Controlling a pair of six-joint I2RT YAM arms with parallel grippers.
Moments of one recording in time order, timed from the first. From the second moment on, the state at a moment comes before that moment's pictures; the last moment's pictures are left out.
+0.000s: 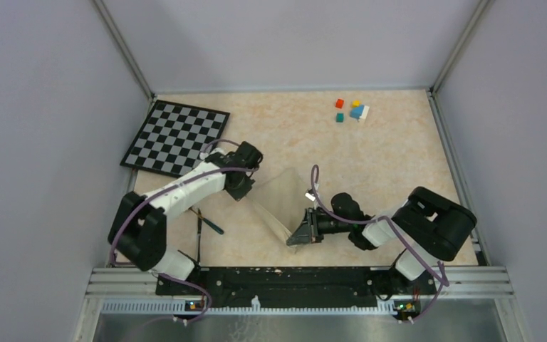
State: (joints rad) left arm -0.58 1.40 0.94 -0.74 -0.33 -1.31; right arm 0.85 1.59 0.27 0.92 -0.66 0.97
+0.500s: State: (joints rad) left arm -0.71 2.05 1.65 -1.30 -0.46 -1.61; right arm 0.70 1.46 0.30 0.49 -0.62 0.77
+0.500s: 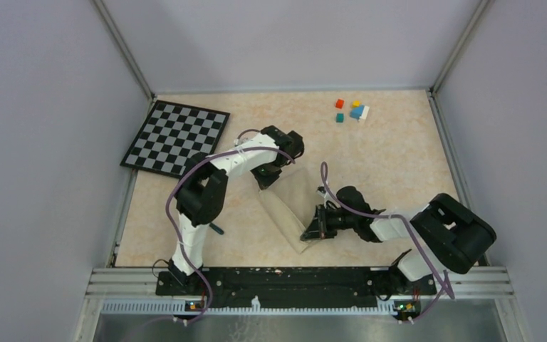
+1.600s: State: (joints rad) left arm -0.68 1.96 1.57 -1.26 -0.45 -1.42; right arm 0.82 1.55 0.30 0.75 -0.65 0.91
